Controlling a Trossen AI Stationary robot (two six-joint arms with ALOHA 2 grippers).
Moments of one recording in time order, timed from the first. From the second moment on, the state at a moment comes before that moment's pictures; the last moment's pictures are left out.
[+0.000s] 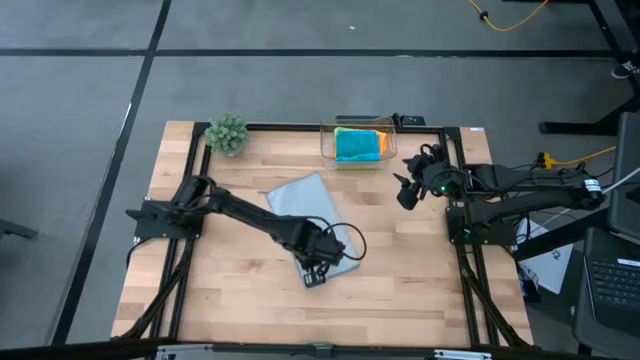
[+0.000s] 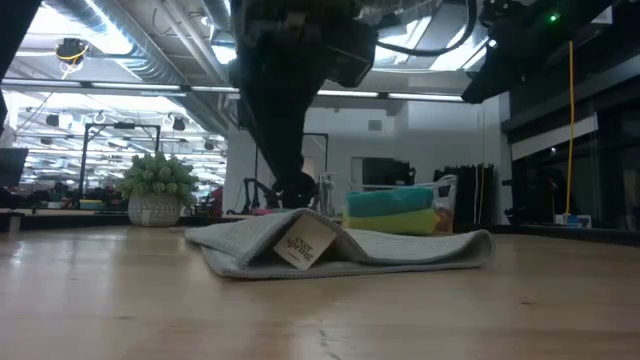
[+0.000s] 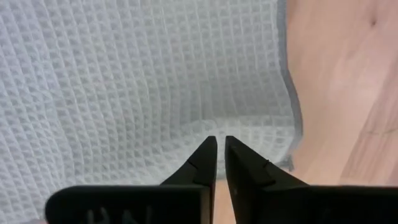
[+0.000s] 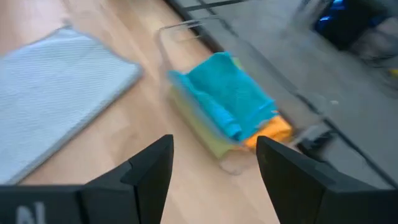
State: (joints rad) left arm -0.28 2.05 1.63 -0.93 -0.03 -0.58; right arm -0.02 0.85 0.75 -0.62 0.59 0.23
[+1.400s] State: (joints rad) left arm -0.39 2.13 1.64 -0.79 0.10 -0.89; right arm -0.02 0.90 0.75 -0.62 0.15 0.22
